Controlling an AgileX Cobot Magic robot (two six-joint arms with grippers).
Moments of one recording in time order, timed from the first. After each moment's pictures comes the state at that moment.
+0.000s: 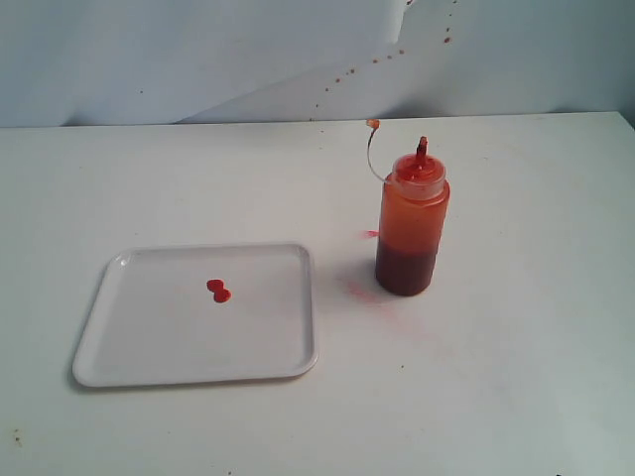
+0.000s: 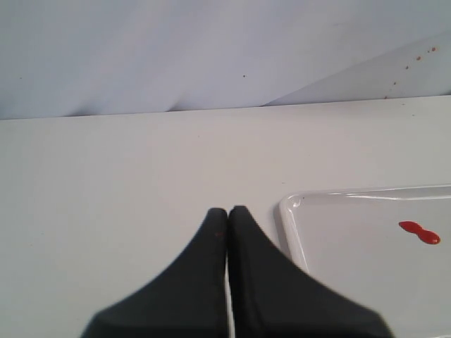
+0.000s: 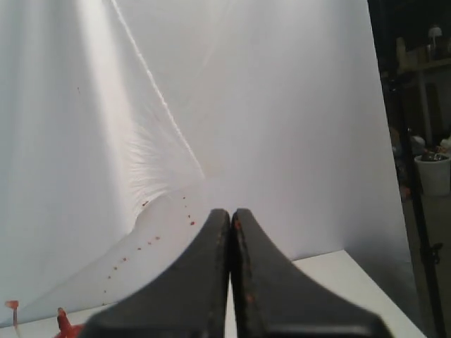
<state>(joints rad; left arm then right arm) 0.01 0.00 -0.01 0.08 0.29 -0.04 -0.07 0.04 -0.33 -0.14 0.22 0.33</state>
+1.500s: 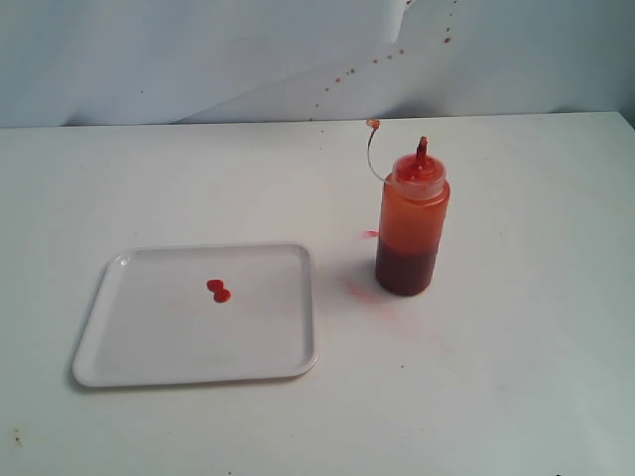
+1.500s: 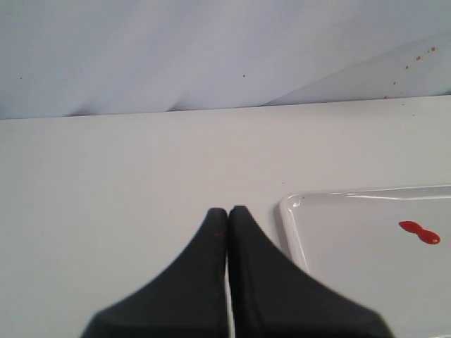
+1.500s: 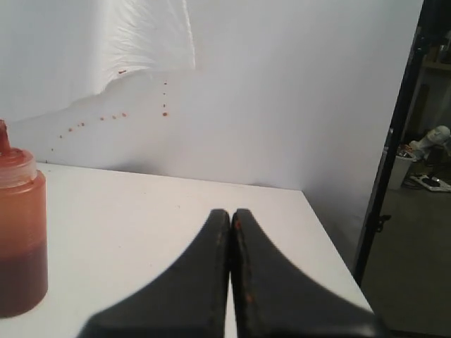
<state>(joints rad) 0.01 0.00 -0.01 0.08 0.29 -0.04 -0.08 0.01 -0.11 0.05 0.21 -0.22</state>
